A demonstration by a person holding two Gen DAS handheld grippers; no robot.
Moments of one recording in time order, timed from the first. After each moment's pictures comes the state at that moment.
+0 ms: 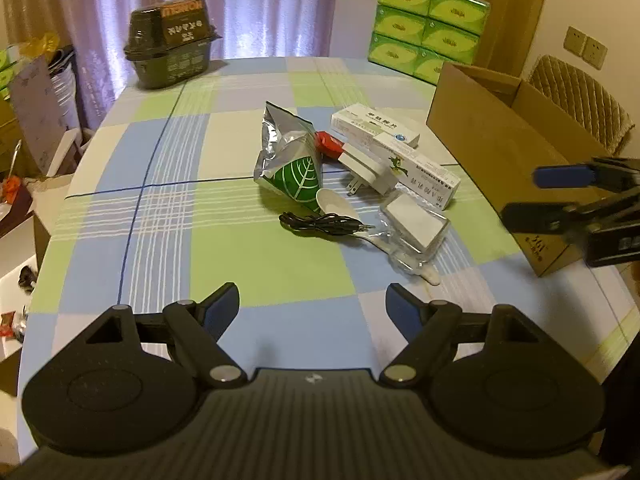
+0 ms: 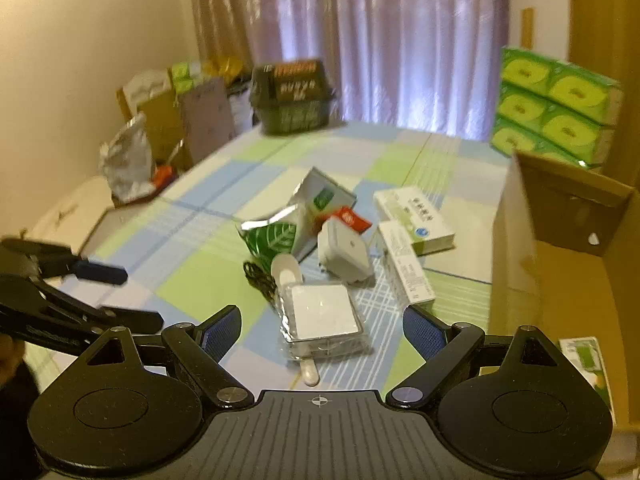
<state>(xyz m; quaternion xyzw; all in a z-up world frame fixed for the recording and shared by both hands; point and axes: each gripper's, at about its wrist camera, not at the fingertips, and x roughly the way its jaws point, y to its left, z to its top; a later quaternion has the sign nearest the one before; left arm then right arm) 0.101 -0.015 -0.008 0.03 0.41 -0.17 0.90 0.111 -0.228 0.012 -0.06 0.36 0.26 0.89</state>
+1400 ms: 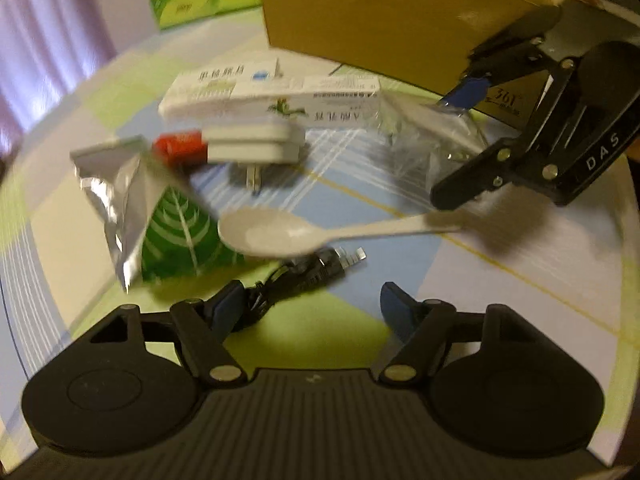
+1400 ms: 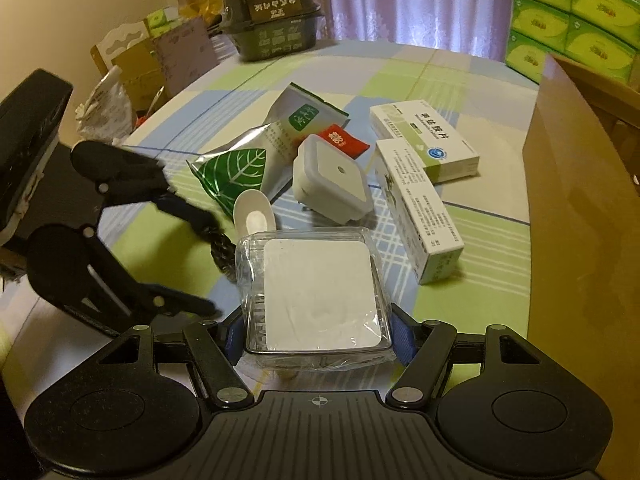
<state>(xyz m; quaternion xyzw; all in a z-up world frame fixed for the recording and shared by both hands) 0.209 -0.063 -0.081 0.27 0.41 -0.42 0.76 0.162 -0.228 -0.047 -0.05 0.44 0.25 0.86</state>
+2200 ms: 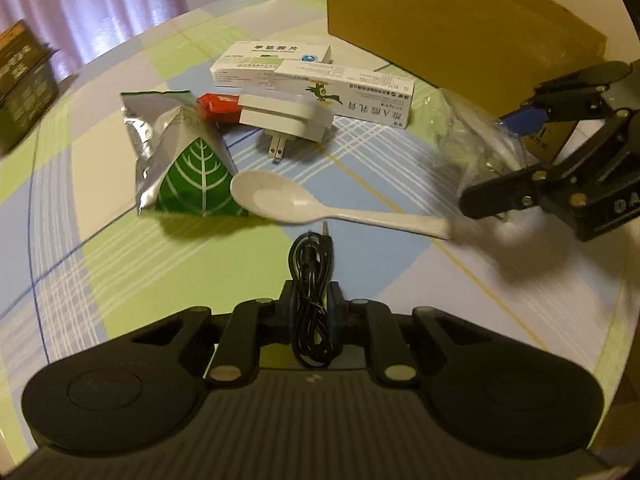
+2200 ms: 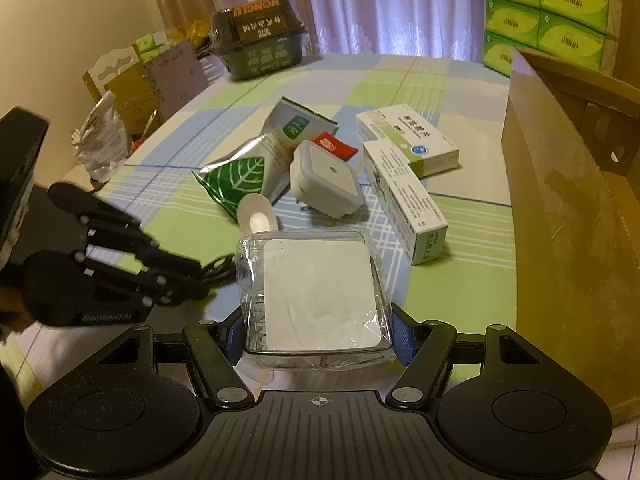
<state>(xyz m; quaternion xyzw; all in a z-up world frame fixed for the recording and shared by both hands) 0.175 -0.058 -0.070 0.19 0.45 -0.32 0.82 0.135 -0.239 -0.038 -0.01 0.42 0.23 0.88</state>
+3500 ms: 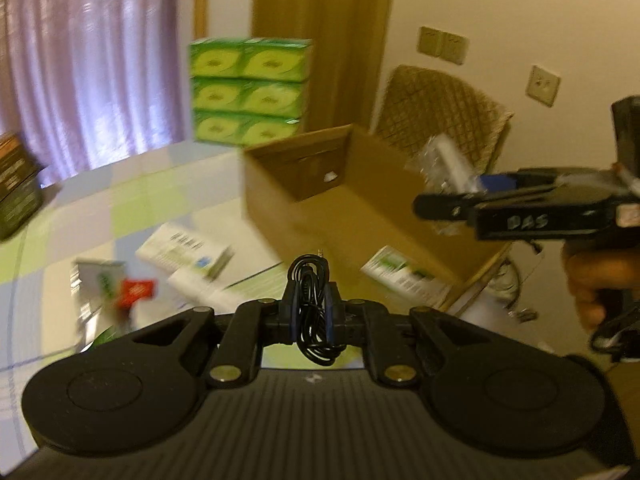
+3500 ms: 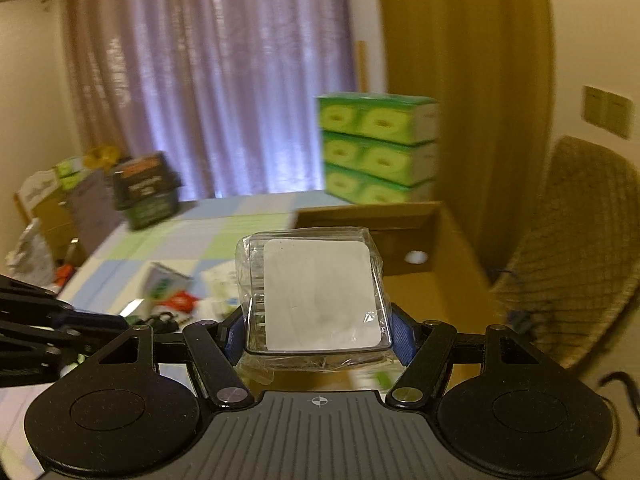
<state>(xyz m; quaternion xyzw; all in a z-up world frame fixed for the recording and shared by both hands) 0.124 -0.212 0.079 0.08 0.33 -0.35 0.87 0.114 -0.405 0.089 0.03 0.29 0.08 0.95</state>
